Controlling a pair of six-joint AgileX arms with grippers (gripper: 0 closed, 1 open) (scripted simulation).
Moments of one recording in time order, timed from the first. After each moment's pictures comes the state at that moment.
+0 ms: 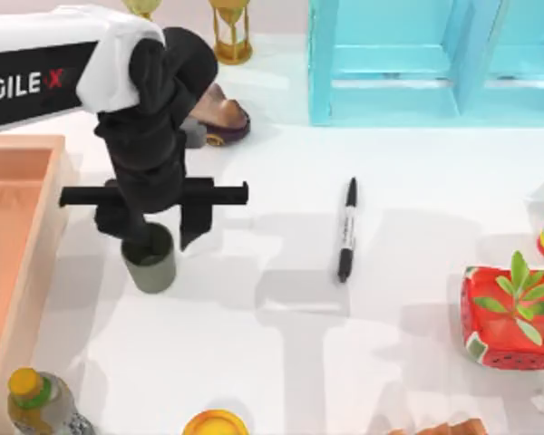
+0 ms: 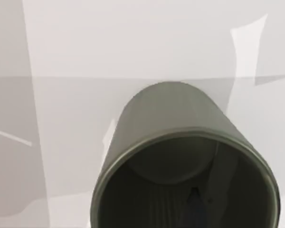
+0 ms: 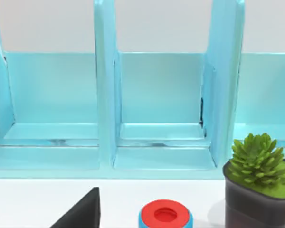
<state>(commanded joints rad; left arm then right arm) -0.45 2.00 1.46 -1.00 -0.01 -0.42 0.00 0.00 0.00 0.00 0.00 0.00</state>
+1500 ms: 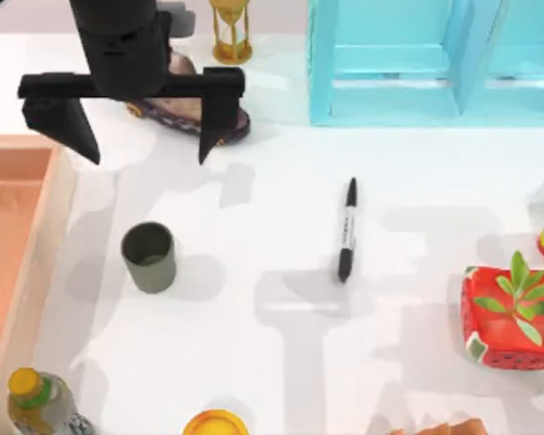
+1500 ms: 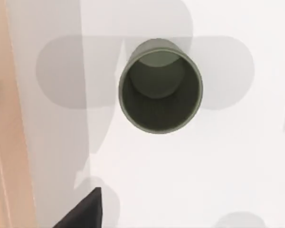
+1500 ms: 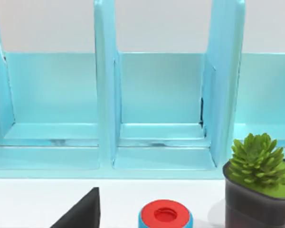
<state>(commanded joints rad) -0.46 2.01 1.99 -1.53 0.00 -0.43 0.00 0.00 0.00 0.00 0.00 0.00</state>
